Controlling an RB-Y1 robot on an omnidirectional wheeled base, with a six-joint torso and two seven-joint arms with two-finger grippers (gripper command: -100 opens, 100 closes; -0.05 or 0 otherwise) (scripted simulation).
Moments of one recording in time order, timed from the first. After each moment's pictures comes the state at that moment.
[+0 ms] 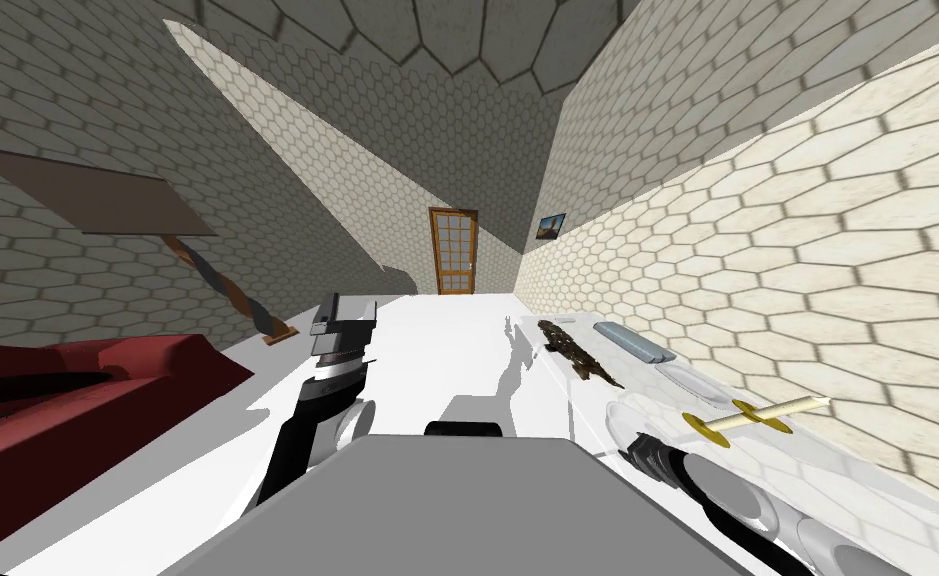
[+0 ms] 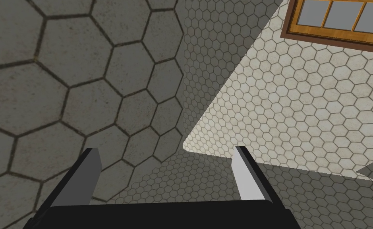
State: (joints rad) left arm 0.55 -0.03 0.07 -2.38 0.01 -0.51 0.13; right arm 0.26 -1.18 0.62 -0.99 1.36 -0.18 -0.44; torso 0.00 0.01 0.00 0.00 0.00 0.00
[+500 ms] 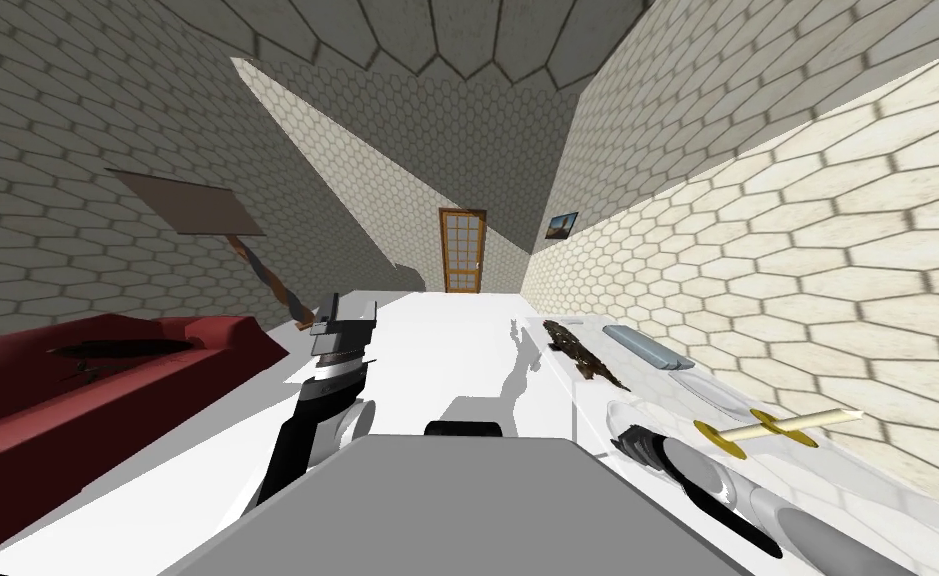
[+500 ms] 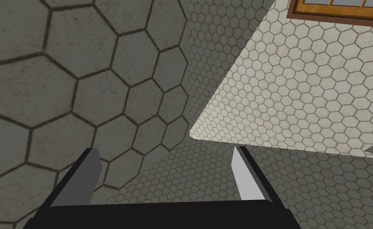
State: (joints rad) left arm 0.55 -0.03 0.07 -2.38 0.01 -0.51 0.13; right arm 0.16 -1.11 0.60 -0.89 1.51 -0.23 -0.59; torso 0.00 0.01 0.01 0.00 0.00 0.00
